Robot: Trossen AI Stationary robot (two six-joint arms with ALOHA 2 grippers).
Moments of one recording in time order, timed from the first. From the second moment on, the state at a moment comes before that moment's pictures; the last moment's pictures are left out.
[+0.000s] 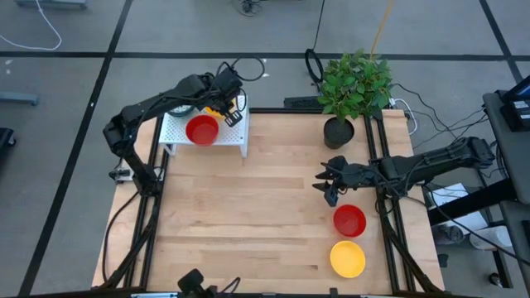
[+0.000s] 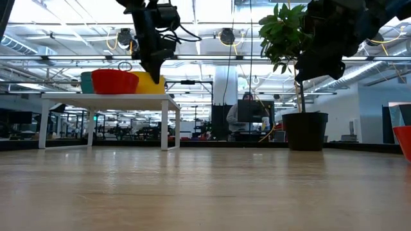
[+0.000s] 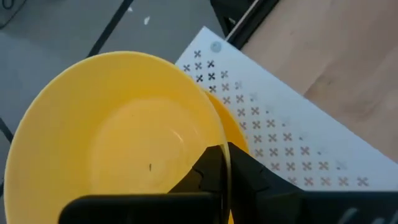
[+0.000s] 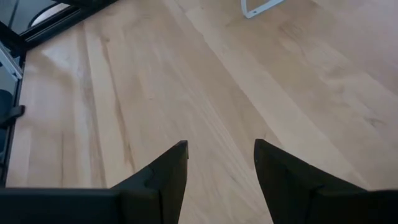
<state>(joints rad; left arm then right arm) 0.61 1.68 1.61 -1.03 -0.29 0.02 0.18 0.94 0.59 -0.31 0.26 0.62</state>
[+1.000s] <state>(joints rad) 0.58 1.69 1.61 -0.97 -0.17 -0.08 0.18 0.94 0.59 -0.31 0.19 0.60</state>
